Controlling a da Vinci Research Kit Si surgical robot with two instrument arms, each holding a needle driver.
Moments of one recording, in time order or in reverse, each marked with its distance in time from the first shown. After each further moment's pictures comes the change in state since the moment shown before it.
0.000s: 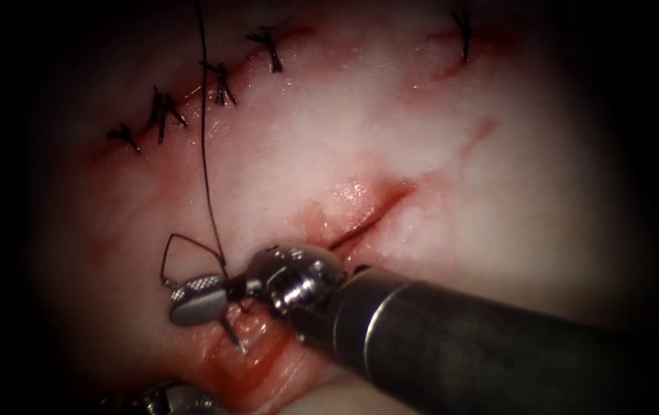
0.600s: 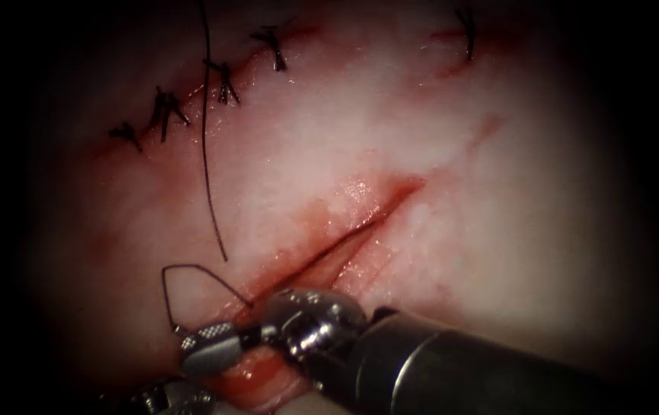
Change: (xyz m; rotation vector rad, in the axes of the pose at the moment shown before) right arm -0.003 -0.003 -0.001 0.020 0.005 0.040; left arm 0.000 0.000 0.000 0.002 -0.005 -0.003
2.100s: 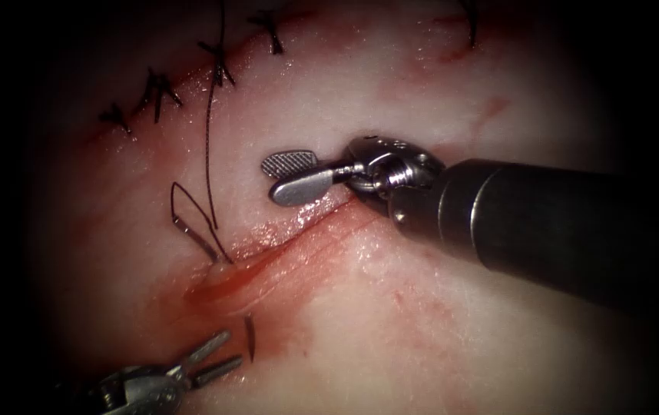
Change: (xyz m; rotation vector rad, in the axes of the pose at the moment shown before) right arm 0.017 0.004 -0.012 -0.160 0.230 -0.470; left arm 0.004 0.000 -0.004 0.234 0.263 0.122
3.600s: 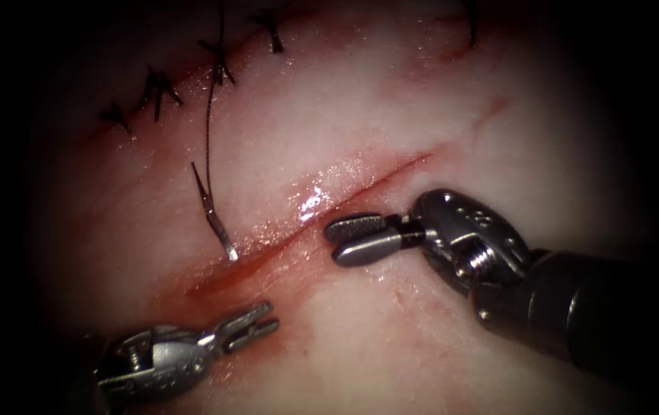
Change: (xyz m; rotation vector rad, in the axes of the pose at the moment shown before) right arm -0.002 -0.007 -0.006 0.079 -0.002 -0.456; left arm 0.002 -0.002 0.004 -0.142 0.202 0.129
